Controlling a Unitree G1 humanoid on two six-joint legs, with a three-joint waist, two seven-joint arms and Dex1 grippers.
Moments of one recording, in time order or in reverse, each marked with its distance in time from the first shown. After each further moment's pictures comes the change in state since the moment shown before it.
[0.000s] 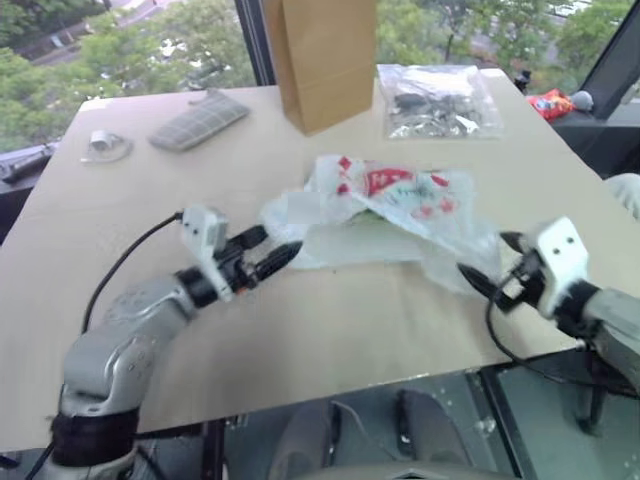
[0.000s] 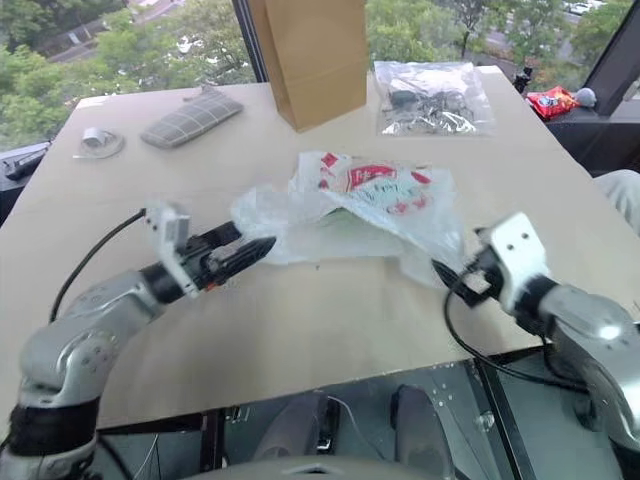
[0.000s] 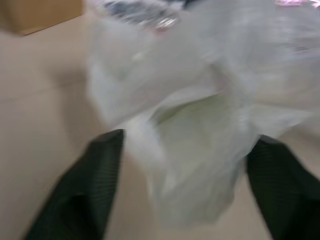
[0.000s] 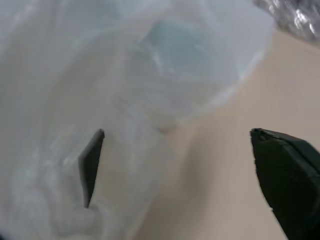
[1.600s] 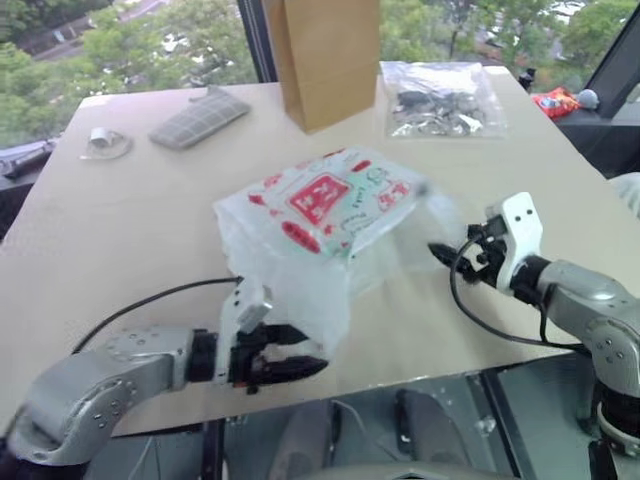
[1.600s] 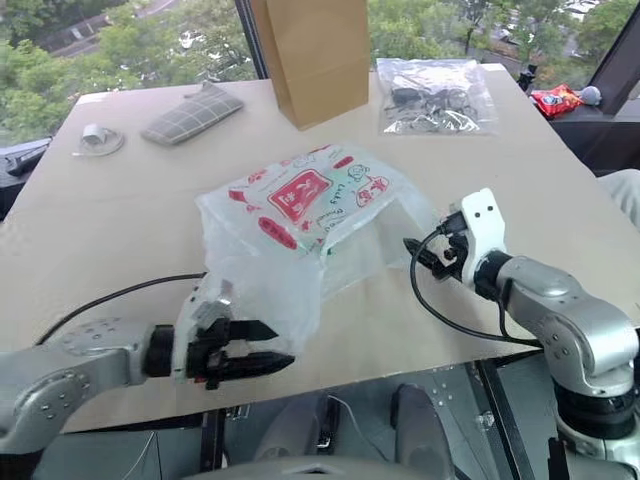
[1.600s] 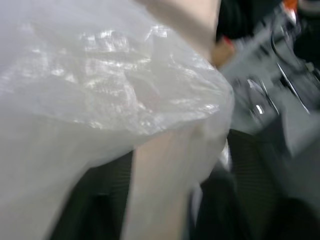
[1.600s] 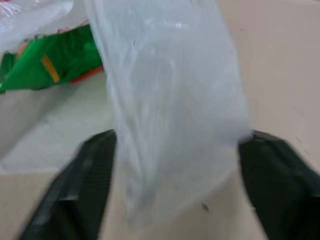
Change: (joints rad) left arm 0.029 0.098 -0.244 -0.221 -0.206 0.315 -0.161; right arm -0.450 0.270 0.178 0.144 0.089 0.314 -0.152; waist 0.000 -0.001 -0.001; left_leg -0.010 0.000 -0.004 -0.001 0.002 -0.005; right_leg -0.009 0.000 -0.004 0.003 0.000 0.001
